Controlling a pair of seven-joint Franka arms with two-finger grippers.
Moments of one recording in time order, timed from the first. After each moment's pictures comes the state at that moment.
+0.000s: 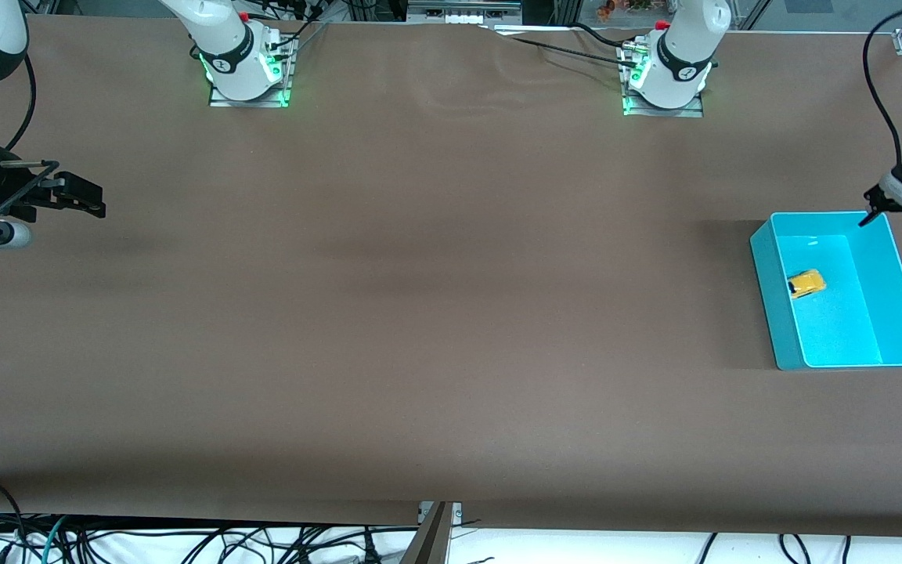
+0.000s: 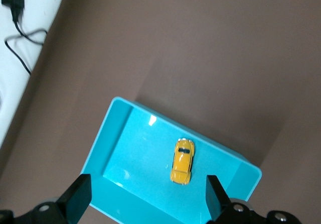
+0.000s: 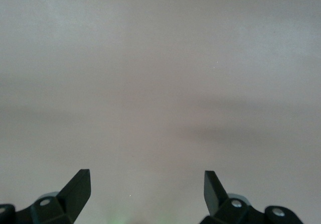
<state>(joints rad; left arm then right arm) -0.03 -0.11 0.27 -2.05 0.01 2.16 1.33 -0.02 0.14 0.05 -1.50 -0.06 1.53 -0.07</state>
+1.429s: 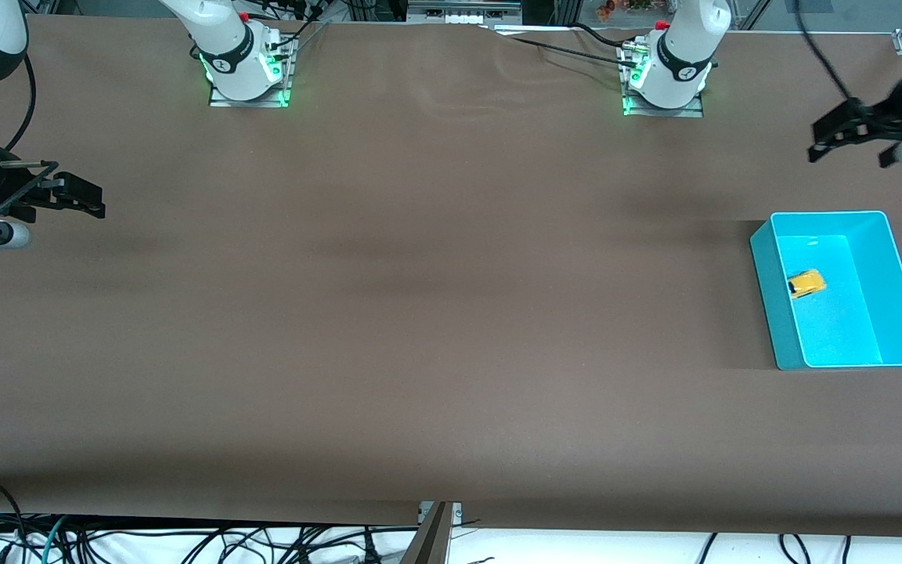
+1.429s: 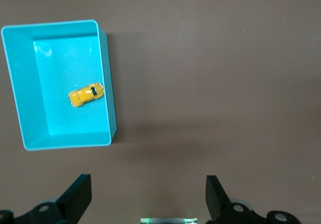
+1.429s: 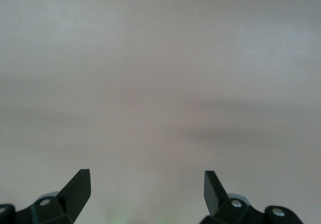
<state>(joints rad) -0.11 -0.13 0.05 -1.71 0.04 1.50 -0.07 -0.02 0.14 0.05 -1.50 -0.06 1.53 -0.07</state>
